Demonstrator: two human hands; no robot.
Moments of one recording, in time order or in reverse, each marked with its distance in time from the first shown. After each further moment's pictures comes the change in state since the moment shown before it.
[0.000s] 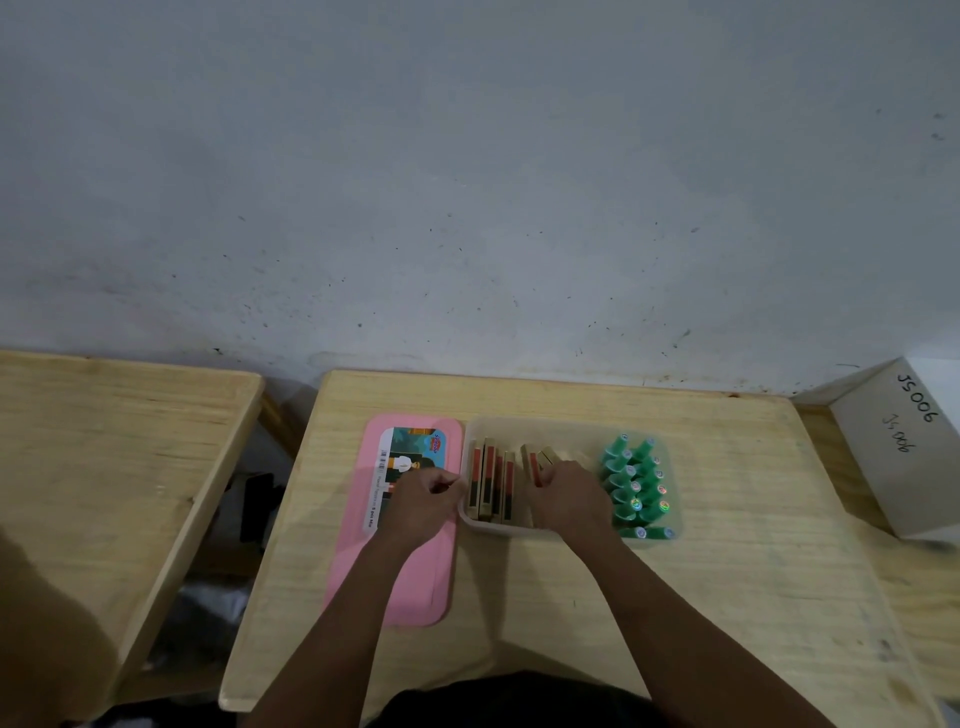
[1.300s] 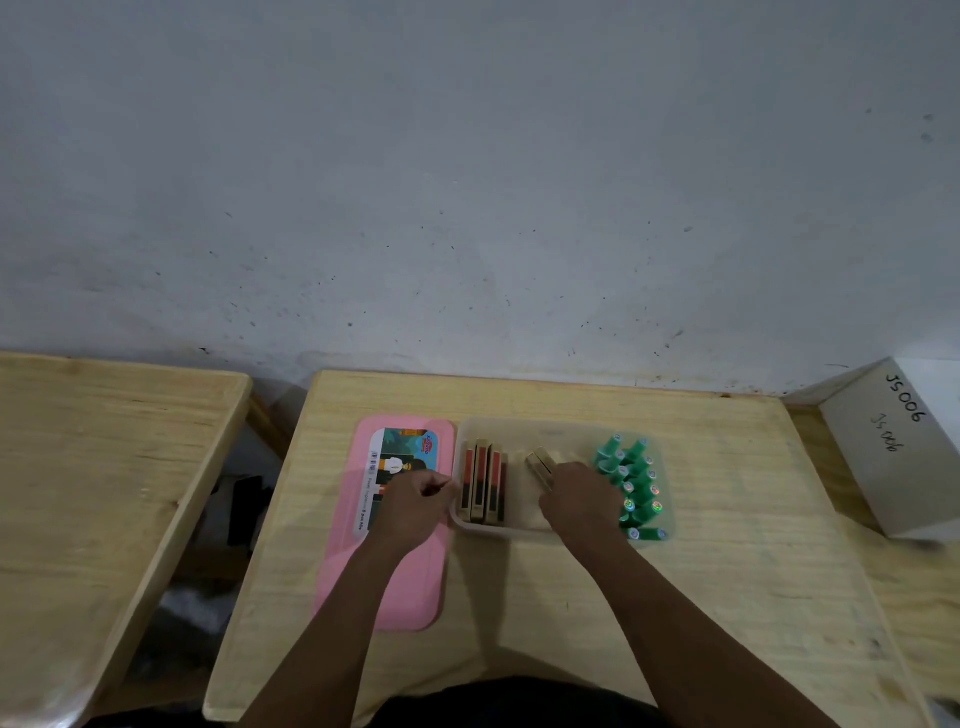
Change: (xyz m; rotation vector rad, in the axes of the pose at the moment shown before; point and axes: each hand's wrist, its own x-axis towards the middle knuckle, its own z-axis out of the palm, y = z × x) left_hand 0.004 -0.008 0.002 -0.010 0.000 0.008; right_hand 0.004 0.012 -0.007 -0.369 0.082 -0.066
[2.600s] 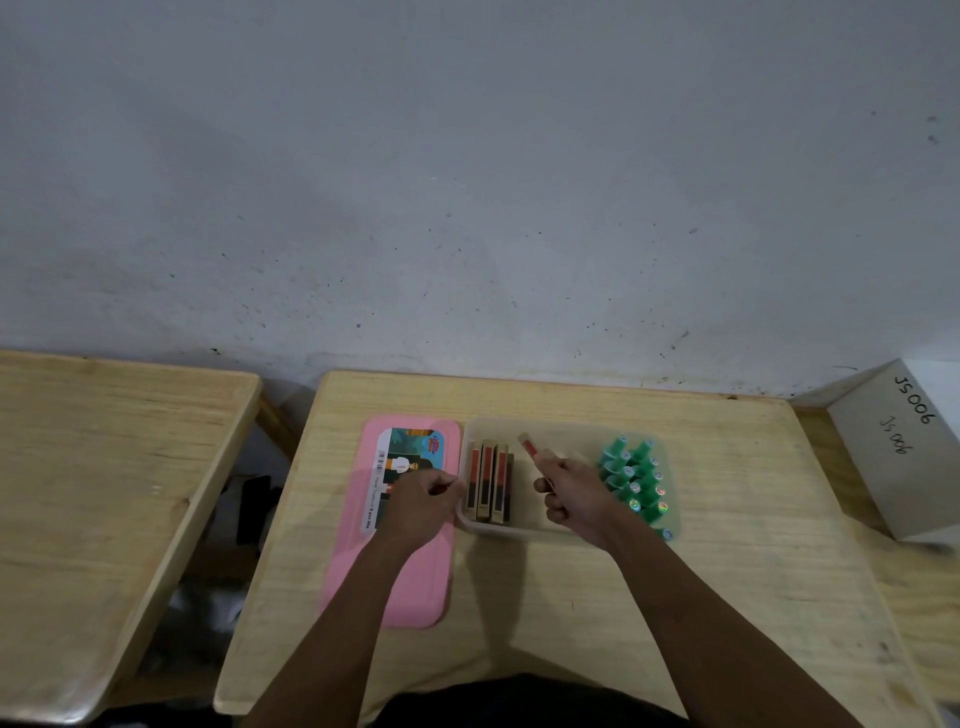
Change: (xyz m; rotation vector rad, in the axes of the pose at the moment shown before) left_hand -0.003 0.004 0.001 0.008 0.013 -0.010; right_hand 0.011 0.005 0.002 1.441 -0.519 0.190
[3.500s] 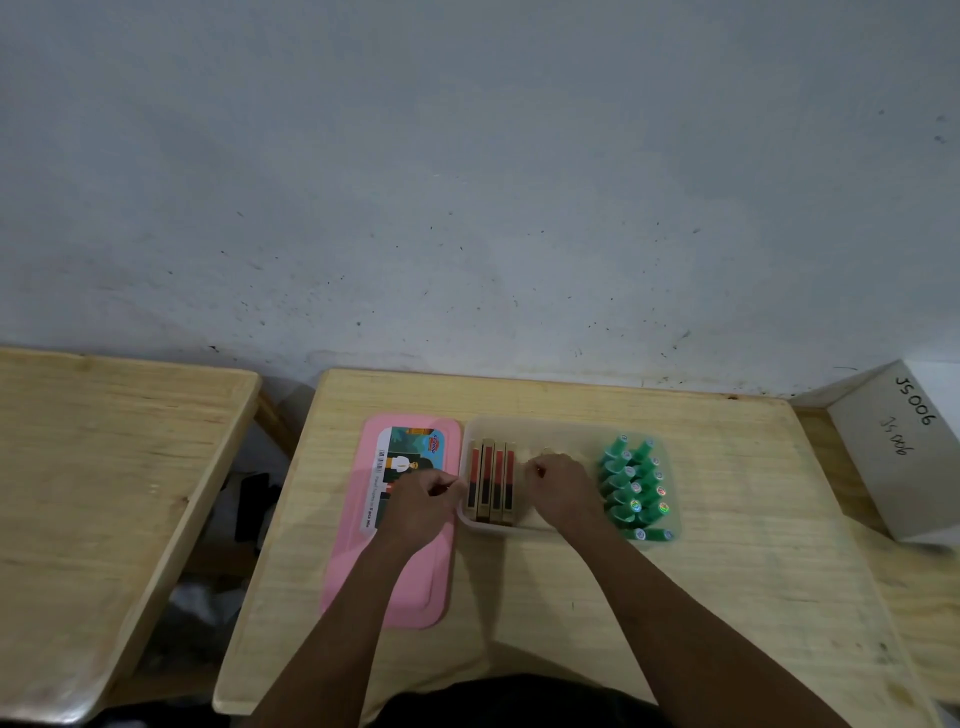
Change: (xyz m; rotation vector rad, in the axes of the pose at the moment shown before) left_hand 0.004 -0.005 0.002 0.003 0.011 0.013; right_hand 0.006 0.001 0.023 -1.074 0.353 -0.326
